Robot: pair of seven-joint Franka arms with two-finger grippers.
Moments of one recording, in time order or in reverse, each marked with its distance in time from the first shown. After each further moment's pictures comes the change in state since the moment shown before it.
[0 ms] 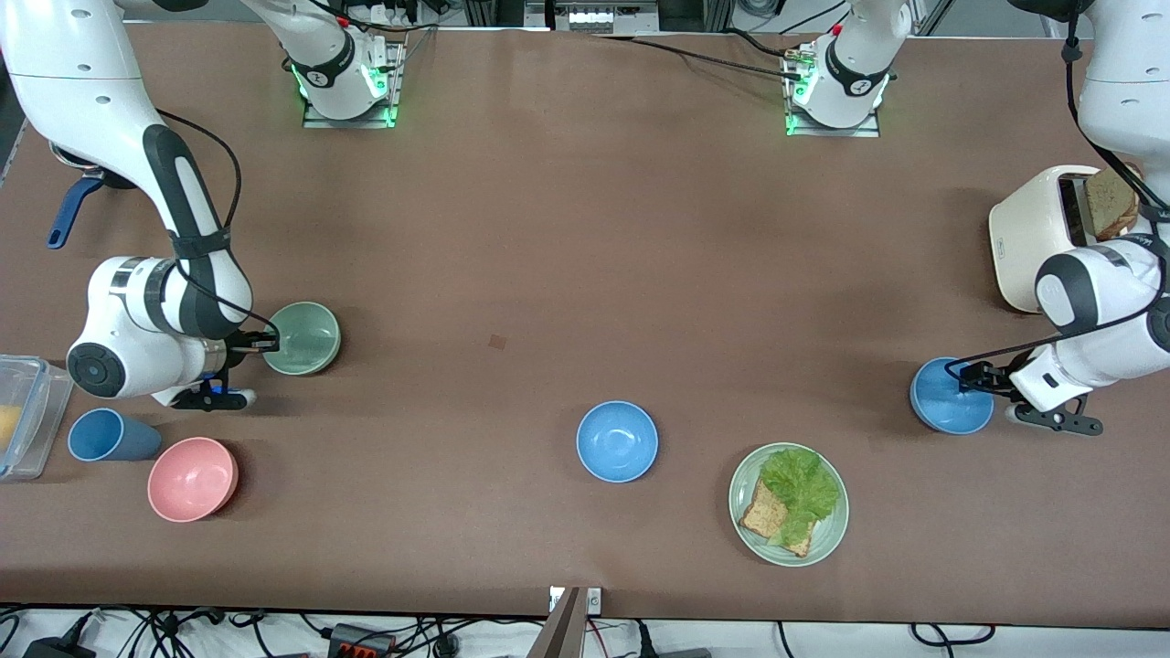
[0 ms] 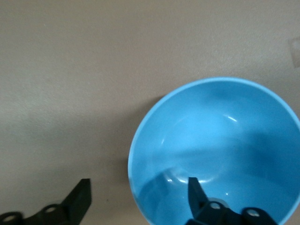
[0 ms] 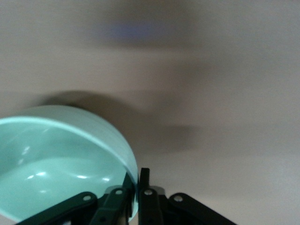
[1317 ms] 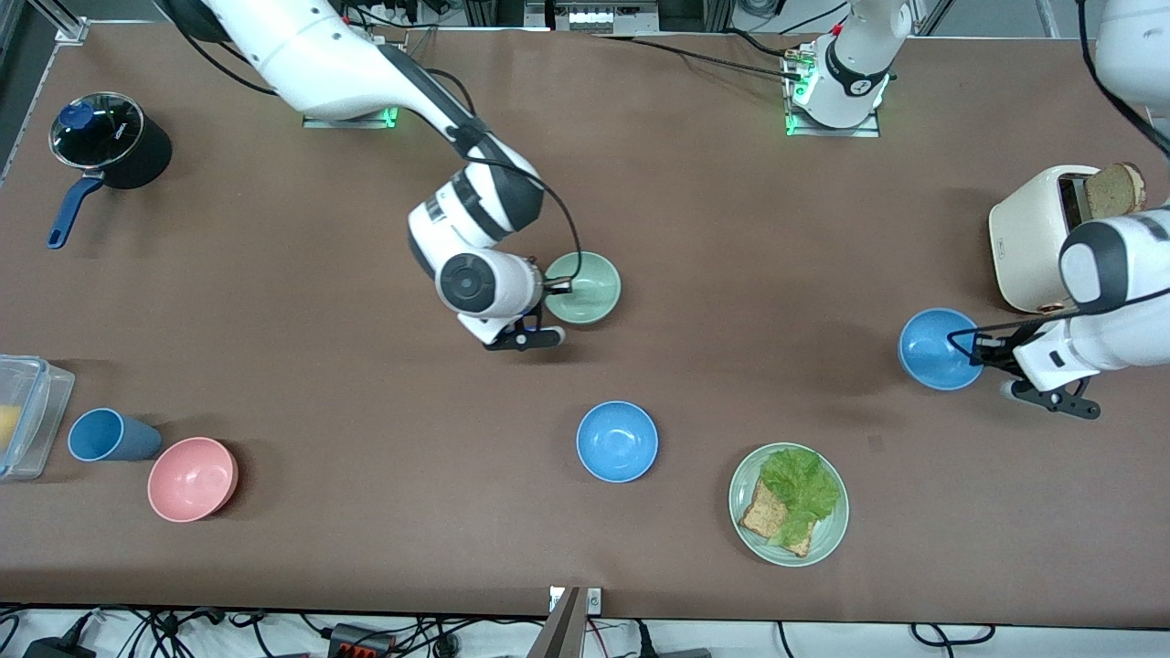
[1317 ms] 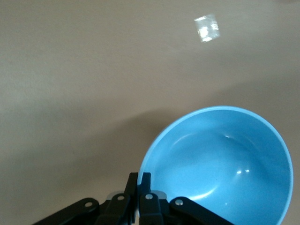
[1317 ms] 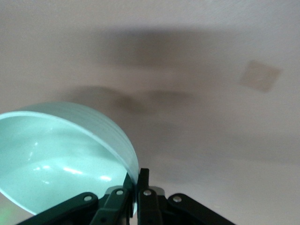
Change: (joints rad) left arm 0.002 -0.192 -0.076 0.007 -0.001 -0.370 0.007; right arm 0.448 0.102 0.336 0.131 0.147 0.176 0.627
